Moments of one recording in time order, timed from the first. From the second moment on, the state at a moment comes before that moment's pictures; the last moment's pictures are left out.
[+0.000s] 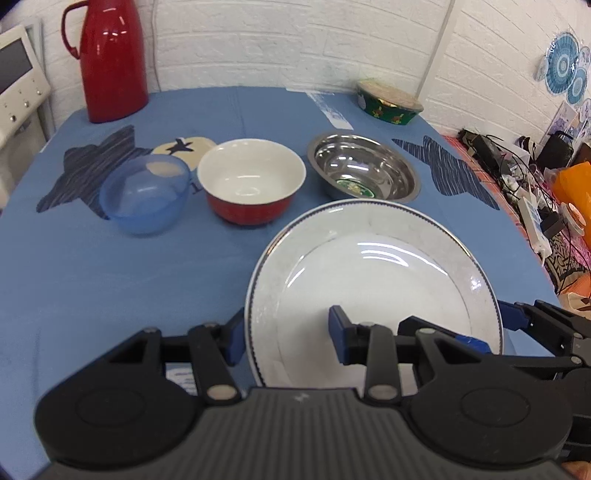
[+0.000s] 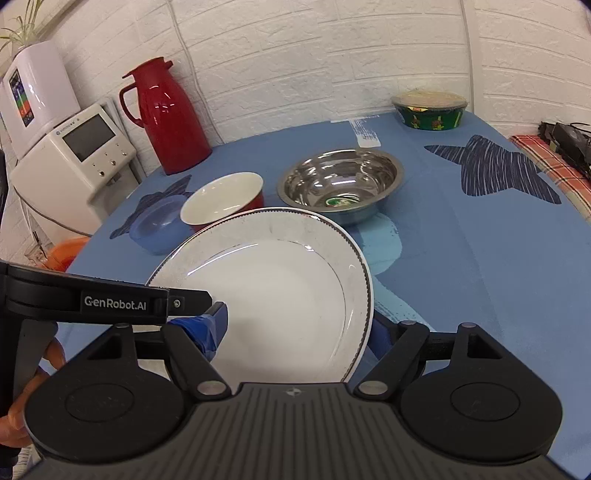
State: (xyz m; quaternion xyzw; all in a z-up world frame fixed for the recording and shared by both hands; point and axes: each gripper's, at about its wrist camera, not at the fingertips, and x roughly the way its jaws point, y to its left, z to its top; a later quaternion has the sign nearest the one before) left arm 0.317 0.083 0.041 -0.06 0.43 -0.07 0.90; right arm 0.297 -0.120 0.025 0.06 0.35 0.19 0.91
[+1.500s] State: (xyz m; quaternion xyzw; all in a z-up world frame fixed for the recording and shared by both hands) left arm 0.132 0.198 0.021 -0.15 0.34 -0.02 0.93; right arm 0.173 -0.033 -0.009 0.07 0.35 0.24 0.90
